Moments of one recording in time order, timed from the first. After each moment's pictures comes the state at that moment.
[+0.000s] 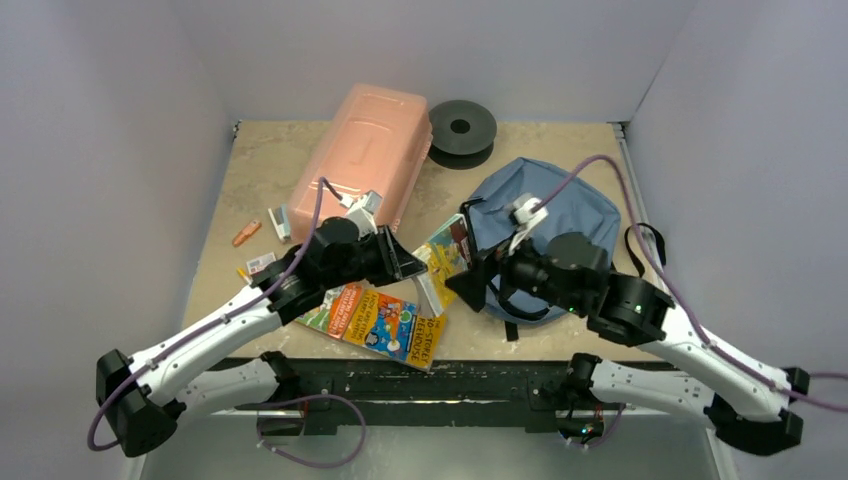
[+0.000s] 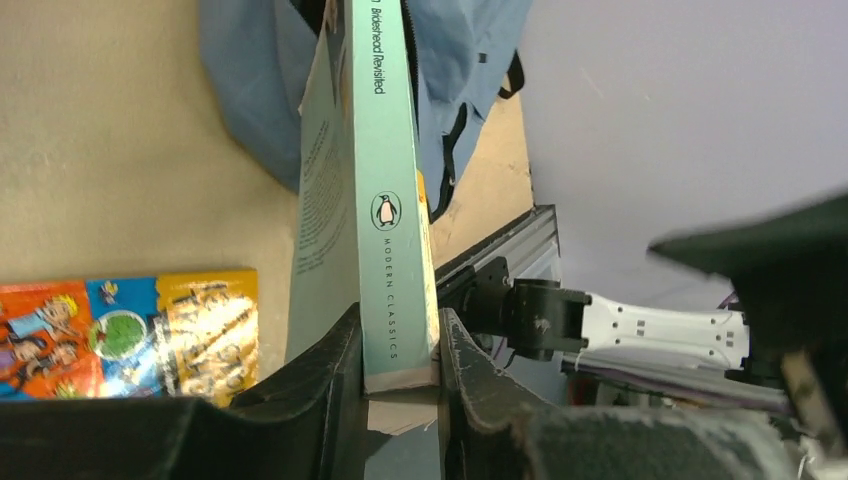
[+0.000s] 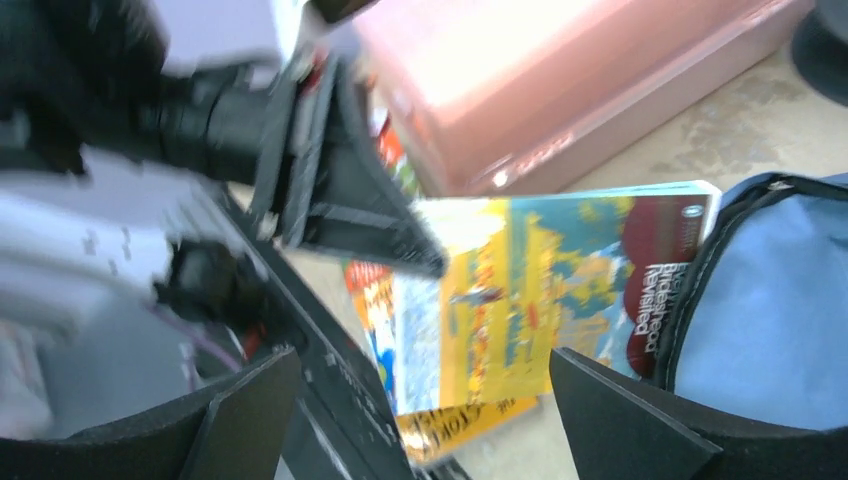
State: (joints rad) left arm -0.83 1.03 0.91 -0.35 0.09 -1.03; right arm 1.13 0.86 1.07 -0.58 0.20 0.38
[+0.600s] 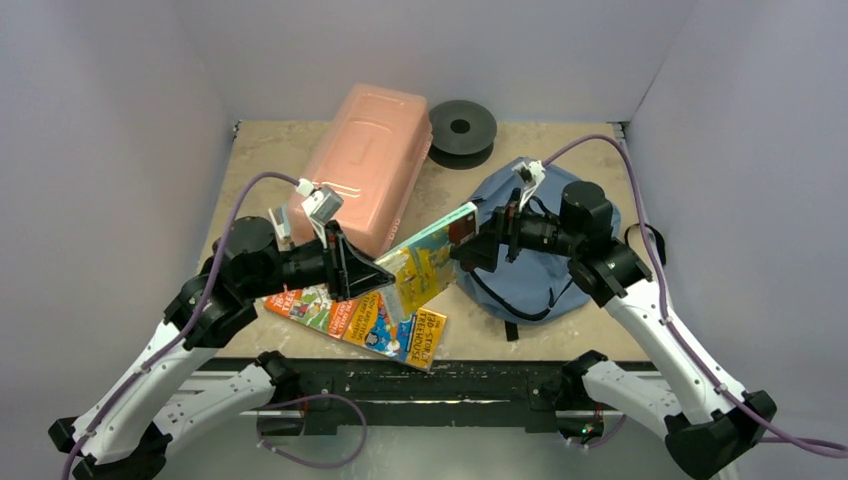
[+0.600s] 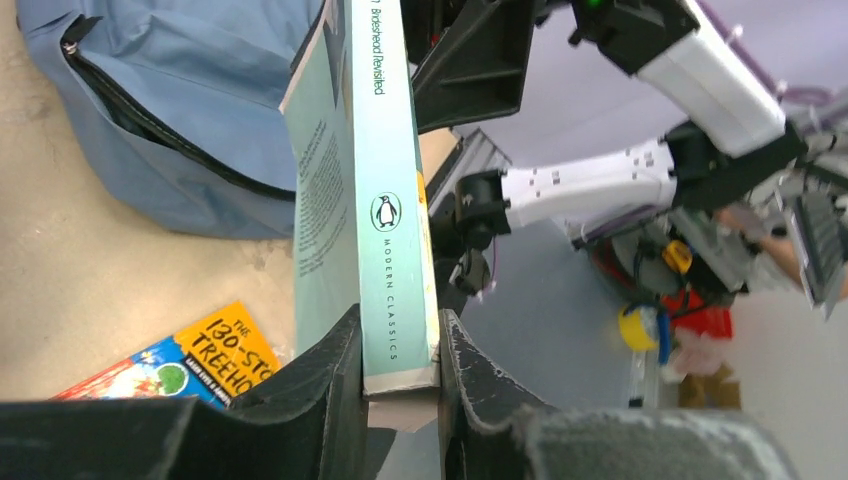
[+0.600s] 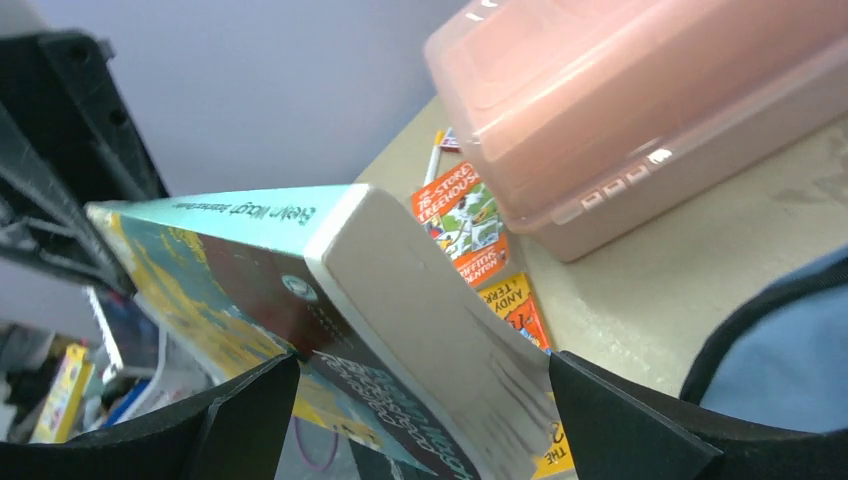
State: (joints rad) left arm -0.74 0.73 1.07 -0.50 0.44 -0.58; right arm 0.47 0.96 0.98 -0.30 -0.66 0.48
